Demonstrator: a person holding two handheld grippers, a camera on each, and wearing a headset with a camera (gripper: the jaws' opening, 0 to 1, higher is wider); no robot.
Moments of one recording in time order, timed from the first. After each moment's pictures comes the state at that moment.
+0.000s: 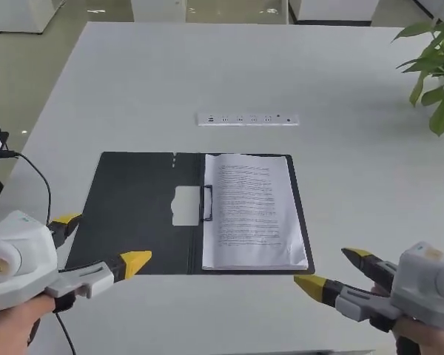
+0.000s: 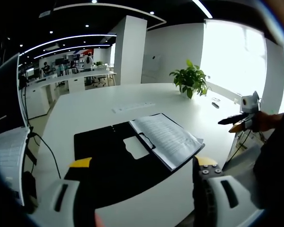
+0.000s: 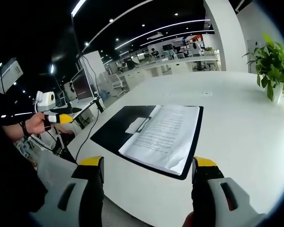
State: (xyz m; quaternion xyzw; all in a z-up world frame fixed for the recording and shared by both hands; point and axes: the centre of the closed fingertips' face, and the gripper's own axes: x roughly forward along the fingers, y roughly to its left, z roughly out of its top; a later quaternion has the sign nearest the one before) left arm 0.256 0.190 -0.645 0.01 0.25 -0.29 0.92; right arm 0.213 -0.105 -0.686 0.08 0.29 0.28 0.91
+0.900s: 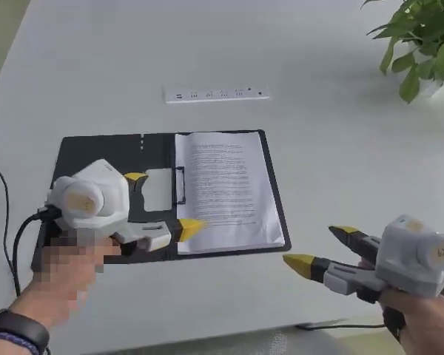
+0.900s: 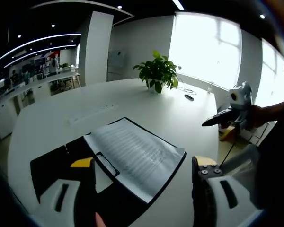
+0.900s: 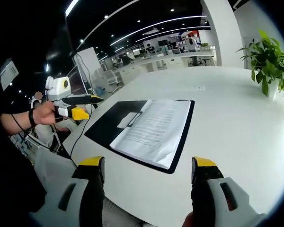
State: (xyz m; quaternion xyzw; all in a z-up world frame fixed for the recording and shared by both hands) left arm 0.300 0.050 -0.666 0.04 0.25 -0.43 0.87; right arm 0.214 -0.134 -0.698 0.07 0.31 0.27 0.91
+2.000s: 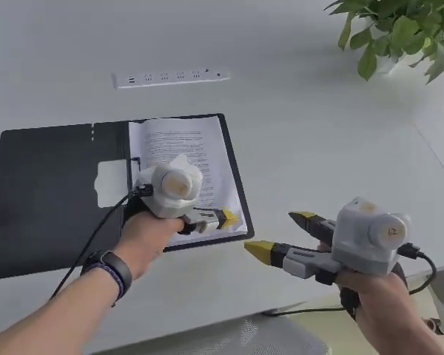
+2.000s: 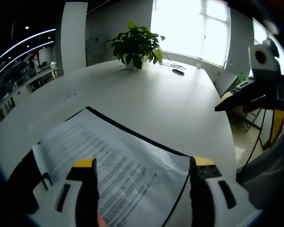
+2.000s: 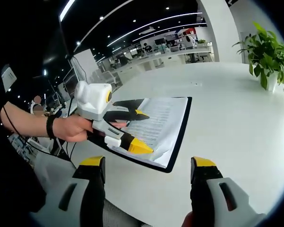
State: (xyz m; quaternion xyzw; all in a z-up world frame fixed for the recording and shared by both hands) left arm 0.321 -0.090 -0.779 0.12 0.30 -0.48 0.81; right arm 0.220 -0.141 -0.708 0.09 0.32 0.26 0.91
